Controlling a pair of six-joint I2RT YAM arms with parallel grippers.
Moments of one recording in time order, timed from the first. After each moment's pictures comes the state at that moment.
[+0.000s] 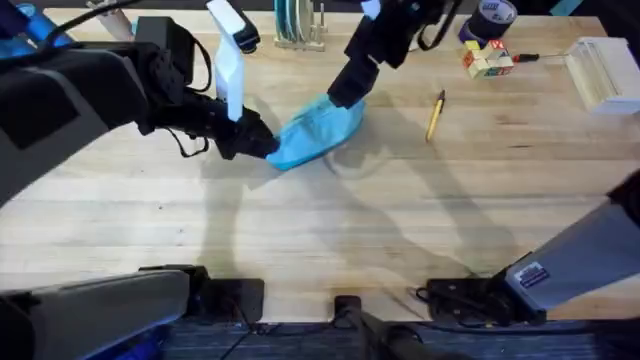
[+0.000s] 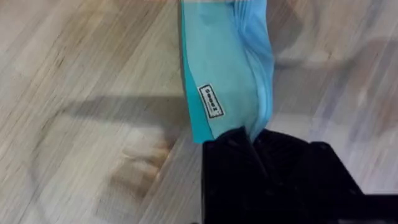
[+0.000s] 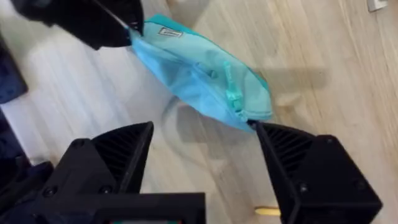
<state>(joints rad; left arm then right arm) 0.01 1.44 0.88 -0.76 0.68 0.89 0.46 1.86 1.85 -1.25 -0.36 -0.59</state>
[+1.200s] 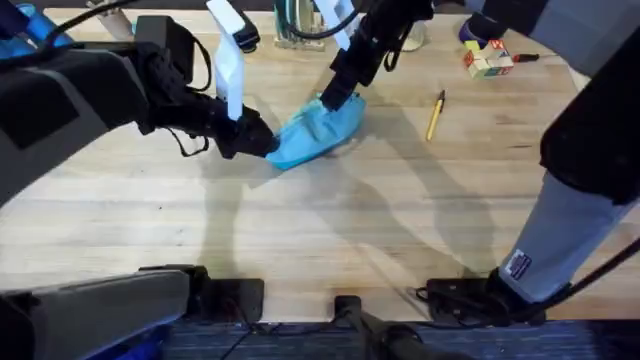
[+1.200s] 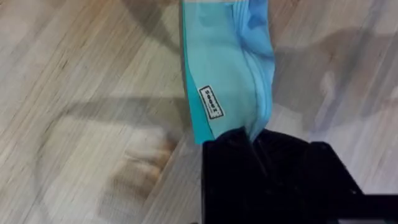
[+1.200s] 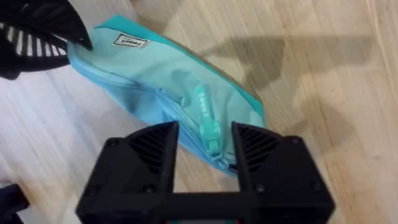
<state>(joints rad) 0.01 1.44 0.88 -0.75 0.68 0.89 0.46 2.07 1.85 -1.13 -0.34 -0.59</state>
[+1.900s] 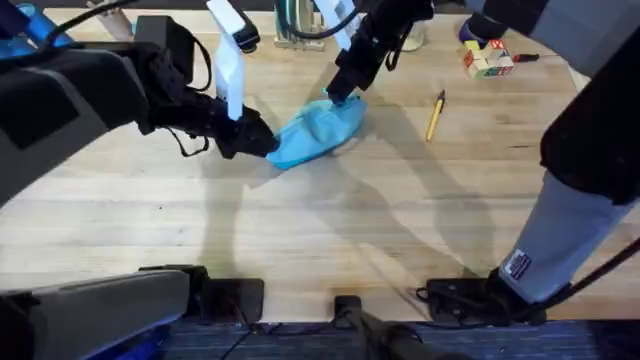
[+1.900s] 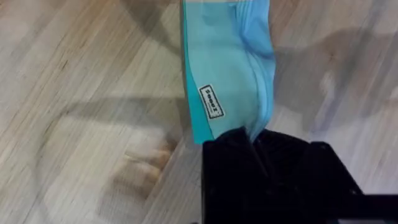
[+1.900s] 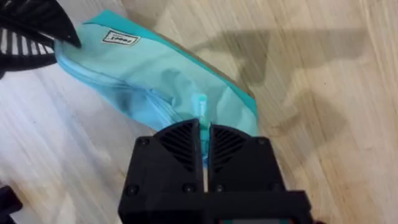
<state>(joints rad) 0.01 1.44 0.88 -0.75 0.68 0.89 0.46 2.07 1.85 -1.13 -0.31 -0.59</state>
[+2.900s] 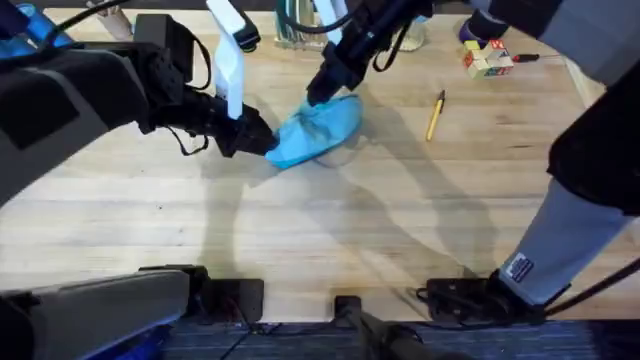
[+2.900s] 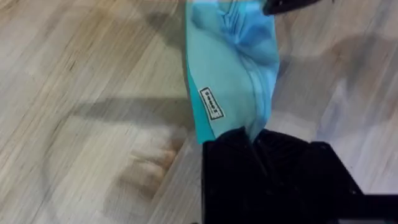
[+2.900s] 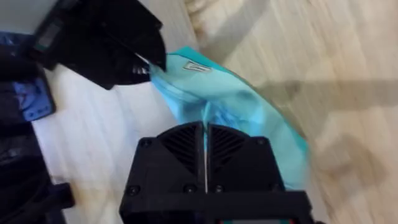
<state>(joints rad) 0.01 1.44 0.88 -0.73 0.67 0.89 0.50 2.03 1.85 -1.14 -0.56 -0.59</state>
